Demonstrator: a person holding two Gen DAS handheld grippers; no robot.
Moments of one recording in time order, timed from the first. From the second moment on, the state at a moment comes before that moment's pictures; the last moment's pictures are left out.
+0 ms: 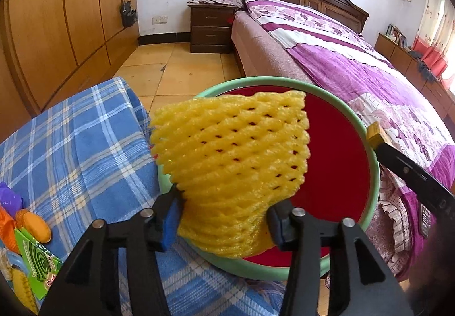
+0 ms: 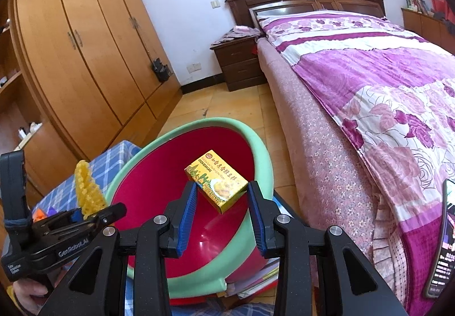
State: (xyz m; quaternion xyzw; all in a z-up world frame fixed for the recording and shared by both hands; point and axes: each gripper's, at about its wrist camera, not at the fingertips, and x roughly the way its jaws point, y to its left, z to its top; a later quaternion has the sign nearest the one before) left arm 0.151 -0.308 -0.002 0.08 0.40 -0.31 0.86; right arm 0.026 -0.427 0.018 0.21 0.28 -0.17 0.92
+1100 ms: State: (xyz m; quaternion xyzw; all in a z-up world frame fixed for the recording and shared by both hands) left arm 0.132 -0.294 0.013 0.08 0.39 -0.31 0.86; right arm 0.025 -0.431 0.014 0.25 0.28 -0.17 0.91
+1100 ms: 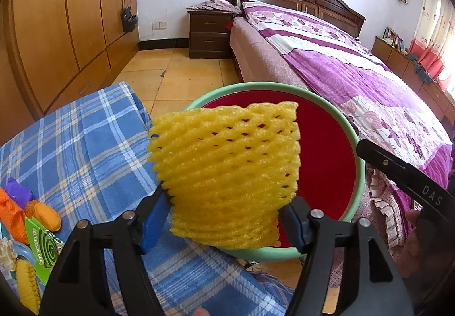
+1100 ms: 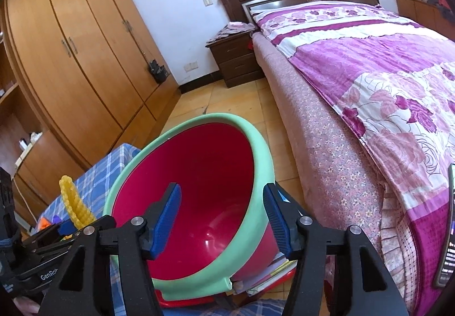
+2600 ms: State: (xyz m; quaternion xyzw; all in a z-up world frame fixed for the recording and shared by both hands) left arm 0.105 -0.136 0.040 0.03 0.39 -0.20 0.90; right arm -0.004 -0.346 0.031 0.23 0.30 -0.14 0.91
